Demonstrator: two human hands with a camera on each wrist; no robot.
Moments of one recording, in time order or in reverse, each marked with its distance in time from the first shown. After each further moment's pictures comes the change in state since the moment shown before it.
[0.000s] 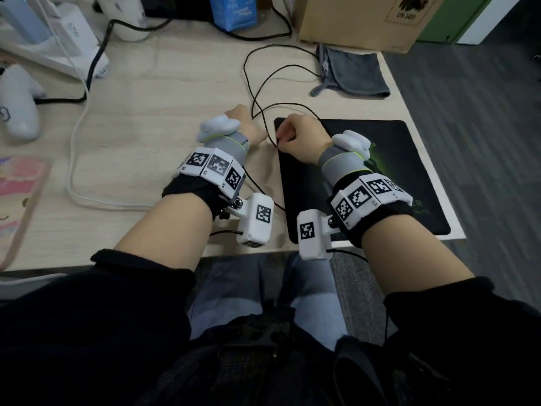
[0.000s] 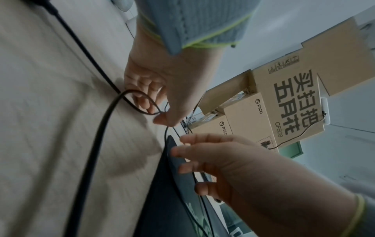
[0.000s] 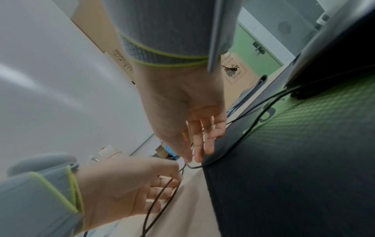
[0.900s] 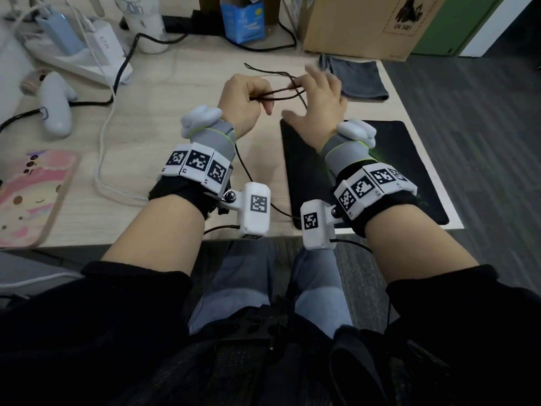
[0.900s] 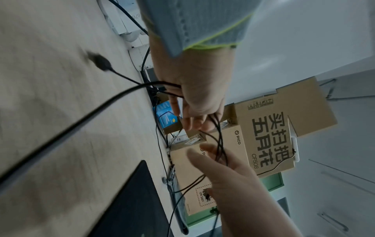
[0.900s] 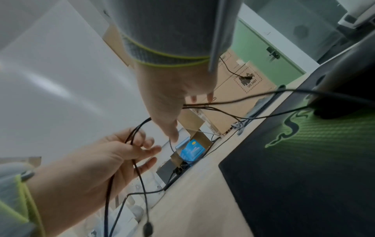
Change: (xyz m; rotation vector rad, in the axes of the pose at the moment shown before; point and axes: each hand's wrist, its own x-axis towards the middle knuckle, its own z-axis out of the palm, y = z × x) left_hand -0.055 -0.003 -0.050 -0.562 0.161 0.588; right_hand -0.022 -0.017 -0.021 -0.171 0.394 -0.172
